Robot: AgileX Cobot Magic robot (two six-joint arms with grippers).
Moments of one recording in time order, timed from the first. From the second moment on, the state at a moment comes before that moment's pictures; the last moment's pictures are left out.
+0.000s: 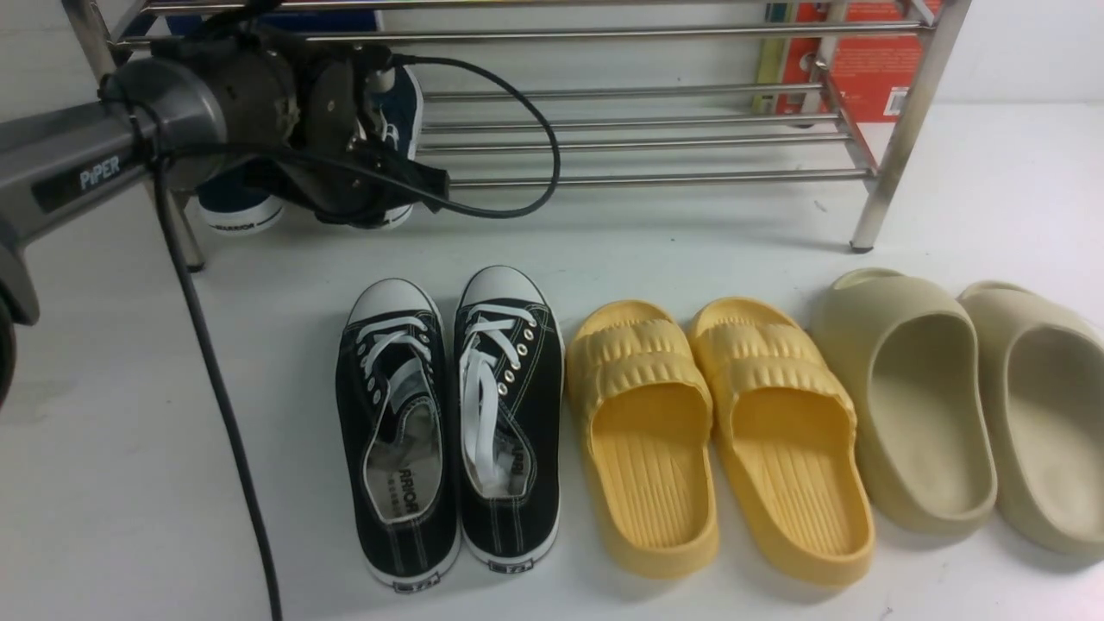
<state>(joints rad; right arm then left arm) 0.02 -0.01 0.02 0.06 0.38 -0.01 -0.26 1.99 -1.63 0.22 0.64 -0.36</state>
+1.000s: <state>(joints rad) 0.02 -0.01 0.02 0.06 0.38 -0.01 -0.27 2.05 -1.63 0.28 0.55 -0.37</state>
